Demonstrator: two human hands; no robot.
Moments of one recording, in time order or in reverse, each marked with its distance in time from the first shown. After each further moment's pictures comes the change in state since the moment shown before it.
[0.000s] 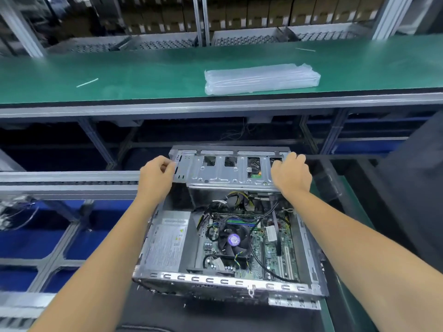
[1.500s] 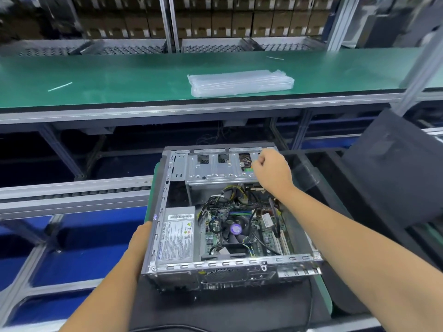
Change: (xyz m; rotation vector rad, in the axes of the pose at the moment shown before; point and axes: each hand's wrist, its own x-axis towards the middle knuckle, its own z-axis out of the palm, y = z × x) left_hand -0.055 -0.145 0.009 0.031 -0.474 -0.470; right_hand -0.063 -0.034 -0.032 0.224 0.006 -0.206
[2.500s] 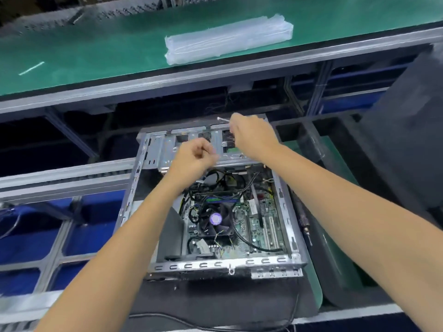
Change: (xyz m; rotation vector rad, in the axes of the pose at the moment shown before) left_hand -0.060 0.220 0.069 -0.172 -0.203 0.649; right_hand 0.063 0.025 -0.002 -0.232 -0.278 -0.299
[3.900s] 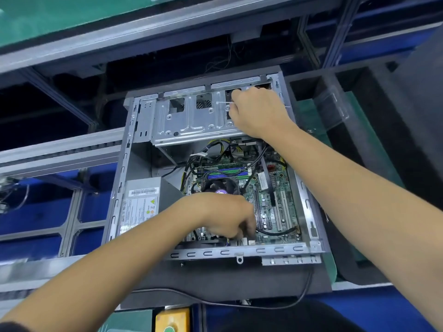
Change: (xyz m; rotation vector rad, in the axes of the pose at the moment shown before) left_hand -0.046 -0.015 0.064 0.791 -1.218 -0.021; right_hand 0.009 0.013 0.047 -0.212 0.005 -0.136
